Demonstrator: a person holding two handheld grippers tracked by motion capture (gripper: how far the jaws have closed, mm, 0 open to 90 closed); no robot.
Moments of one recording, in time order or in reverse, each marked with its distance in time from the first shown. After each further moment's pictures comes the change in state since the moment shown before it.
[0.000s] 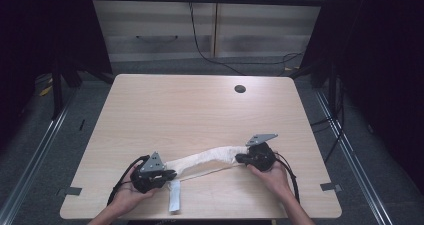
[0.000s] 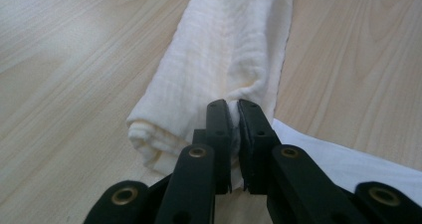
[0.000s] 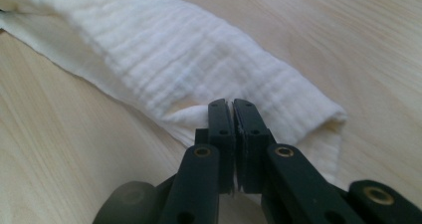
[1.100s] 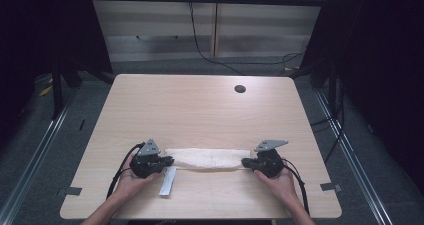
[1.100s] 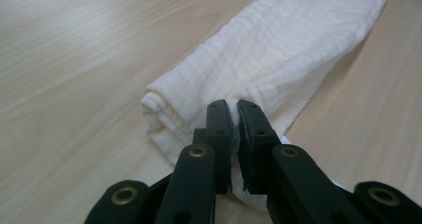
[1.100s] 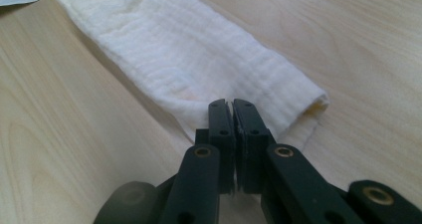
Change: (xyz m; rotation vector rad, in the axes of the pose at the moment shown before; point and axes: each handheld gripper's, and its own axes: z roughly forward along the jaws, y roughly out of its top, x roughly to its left) left arm 0.042 0.005 0.012 -0.043 0.066 -0.113; right arm 0.001 -0.021 -0.016 -0.036 -0.009 0.039
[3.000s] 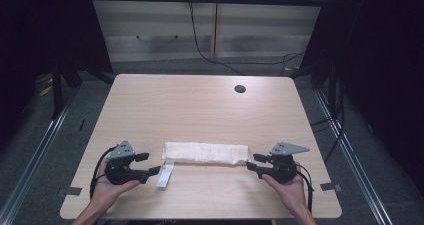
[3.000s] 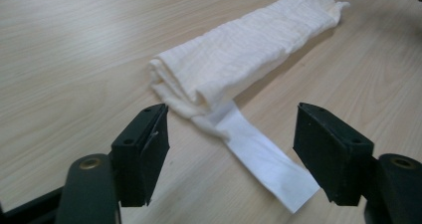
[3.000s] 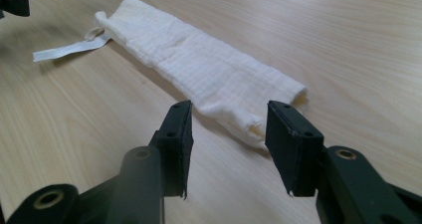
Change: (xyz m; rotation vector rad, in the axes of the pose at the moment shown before) left arm 0.000 -0.013 -0.073 -0.094 0.004 -0.123; right arm 0.015 -0.004 -0.050 -0.178 -0.015 0.054
